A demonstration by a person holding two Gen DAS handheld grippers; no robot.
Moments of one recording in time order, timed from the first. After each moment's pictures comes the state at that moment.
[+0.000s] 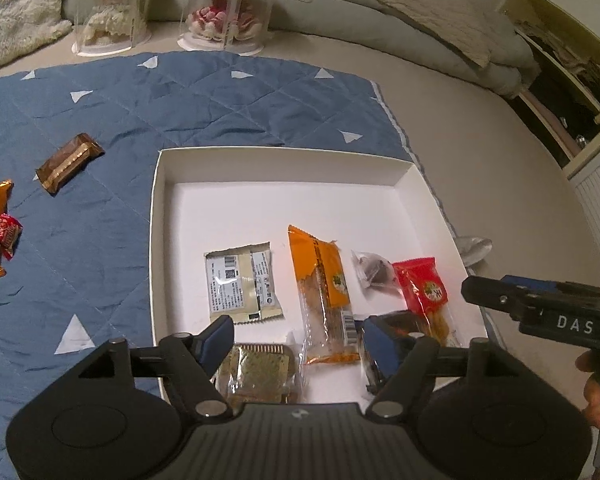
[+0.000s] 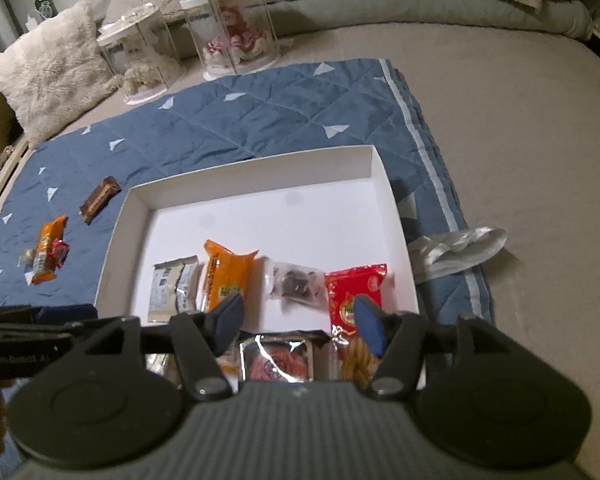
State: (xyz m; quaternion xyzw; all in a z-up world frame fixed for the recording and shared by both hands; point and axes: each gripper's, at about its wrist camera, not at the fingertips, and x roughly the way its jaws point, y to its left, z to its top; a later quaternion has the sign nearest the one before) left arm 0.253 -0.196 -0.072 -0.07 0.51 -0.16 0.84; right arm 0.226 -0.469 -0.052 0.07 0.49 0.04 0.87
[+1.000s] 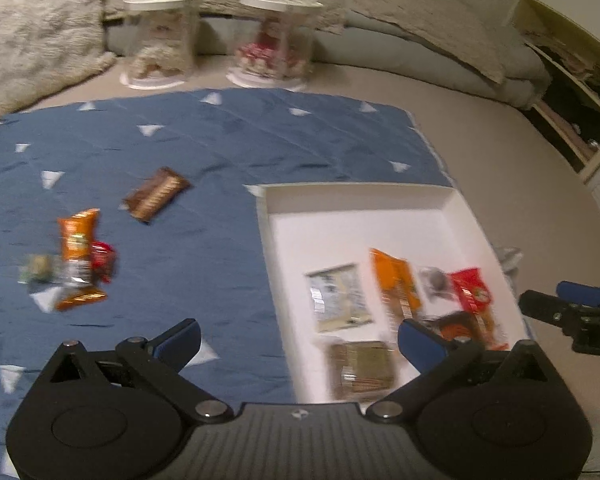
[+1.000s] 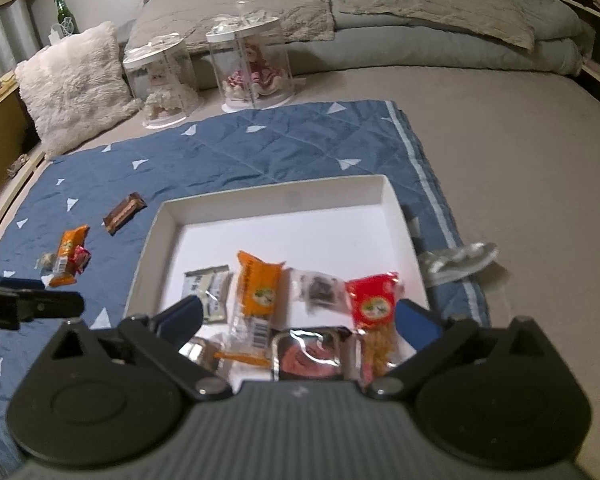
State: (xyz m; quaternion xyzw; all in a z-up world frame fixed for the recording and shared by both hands) left arm 0.241 -0.100 -0.034 -0.04 0.48 -0.13 0.87; right arm 0.191 -0.437 -0.029 0.05 0.44 0.05 0.90
